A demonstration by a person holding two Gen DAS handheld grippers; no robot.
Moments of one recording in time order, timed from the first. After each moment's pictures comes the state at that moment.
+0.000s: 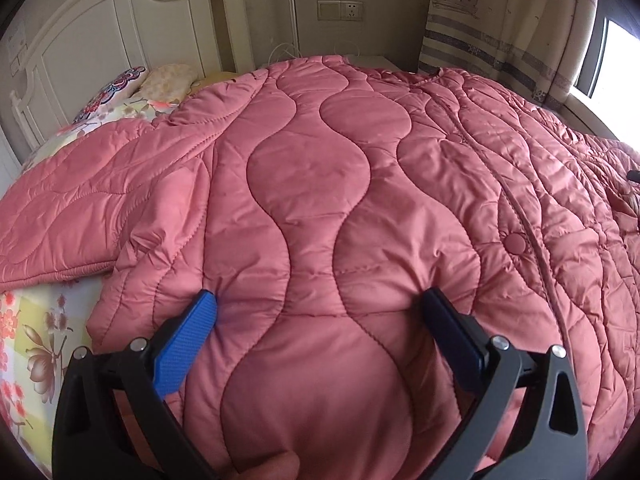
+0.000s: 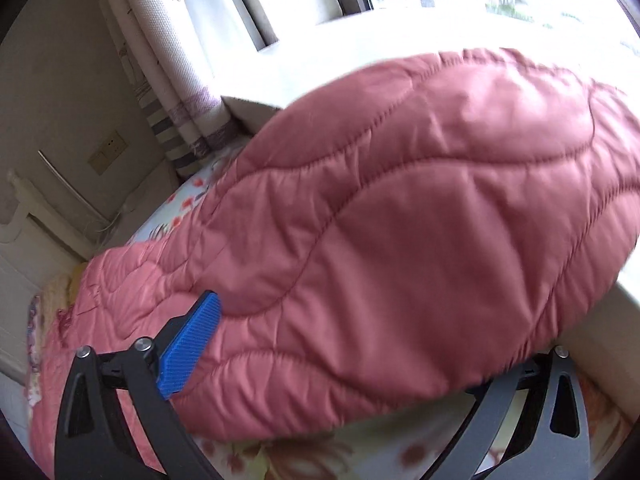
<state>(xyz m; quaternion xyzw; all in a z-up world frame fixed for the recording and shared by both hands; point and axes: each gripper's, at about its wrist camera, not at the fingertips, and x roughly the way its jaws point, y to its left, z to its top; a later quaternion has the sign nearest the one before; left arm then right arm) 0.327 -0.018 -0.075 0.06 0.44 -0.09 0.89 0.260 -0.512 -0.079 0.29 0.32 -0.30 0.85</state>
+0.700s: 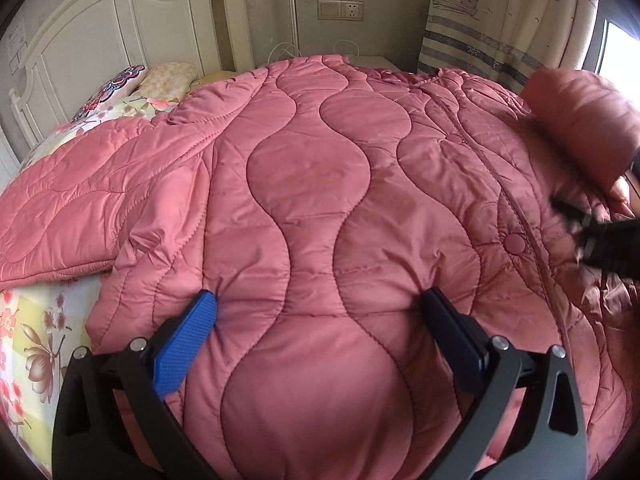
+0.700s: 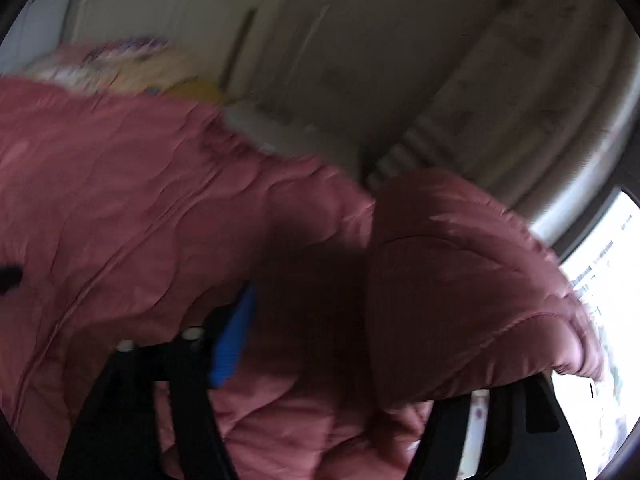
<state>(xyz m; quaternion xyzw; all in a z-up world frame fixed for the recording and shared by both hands) 0.326 -0.017 -0.074 0.06 0.44 -0.09 0.89 0.330 -0.203 -0.080 -0.23 0.39 -0.02 0.89</state>
